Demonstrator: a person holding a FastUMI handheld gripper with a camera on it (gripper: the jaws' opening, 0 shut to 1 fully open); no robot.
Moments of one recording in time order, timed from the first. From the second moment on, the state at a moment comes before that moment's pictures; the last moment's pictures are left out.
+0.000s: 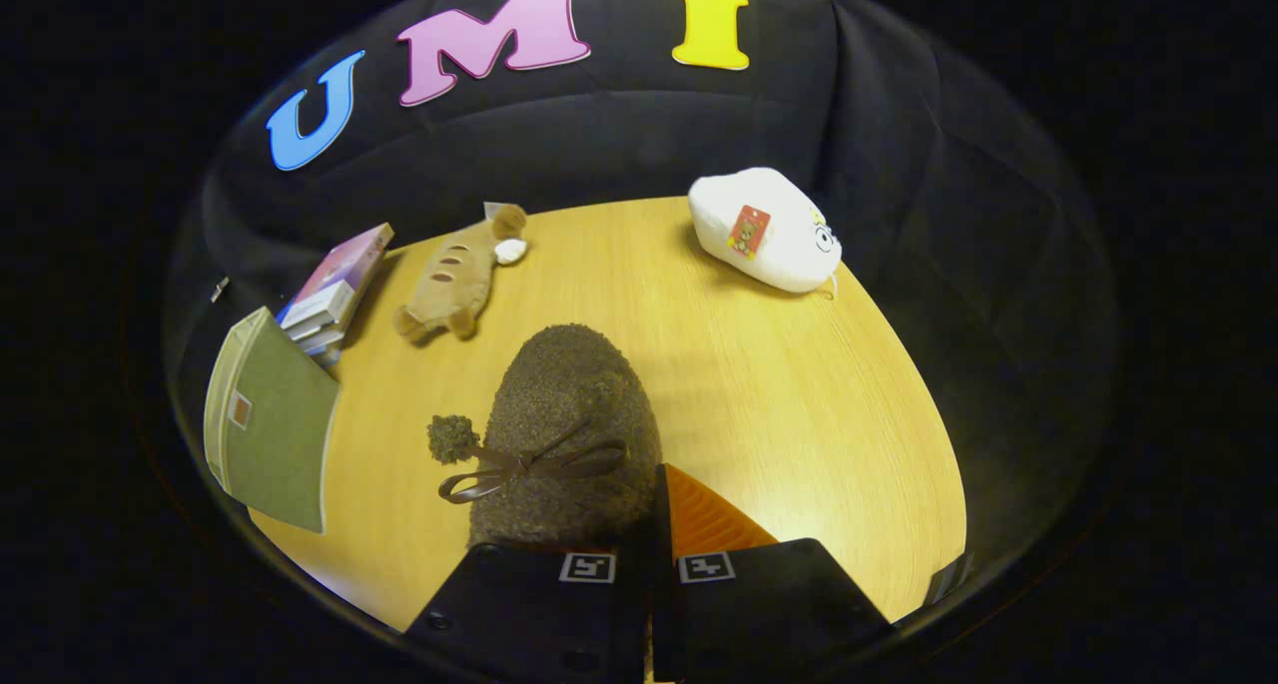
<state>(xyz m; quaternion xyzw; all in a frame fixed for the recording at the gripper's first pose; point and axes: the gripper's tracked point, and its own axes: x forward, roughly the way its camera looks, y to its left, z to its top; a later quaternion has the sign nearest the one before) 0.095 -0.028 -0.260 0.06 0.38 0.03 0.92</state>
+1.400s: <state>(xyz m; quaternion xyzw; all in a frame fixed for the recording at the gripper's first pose) 0.070 0.402 -0.168 0.16 0.41 0.13 0.89</state>
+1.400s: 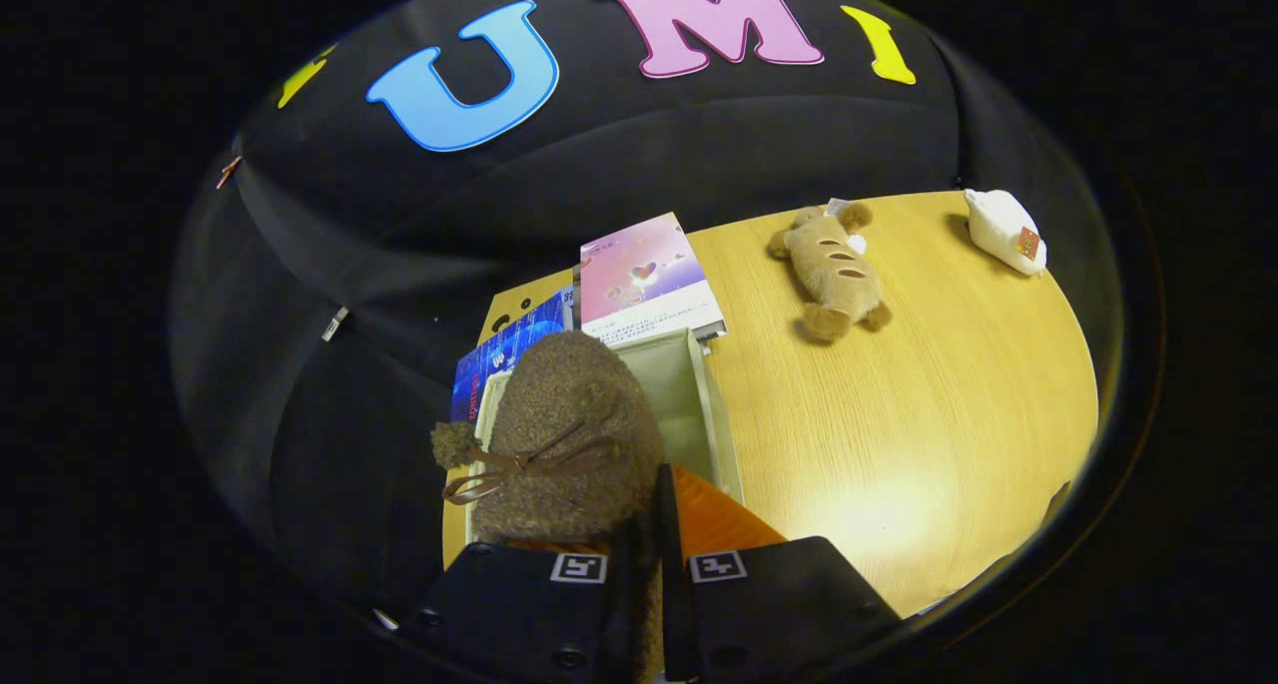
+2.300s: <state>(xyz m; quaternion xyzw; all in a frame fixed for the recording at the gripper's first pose) 0.021 0.360 -0.097 0.10 0.30 0.18 0.93</state>
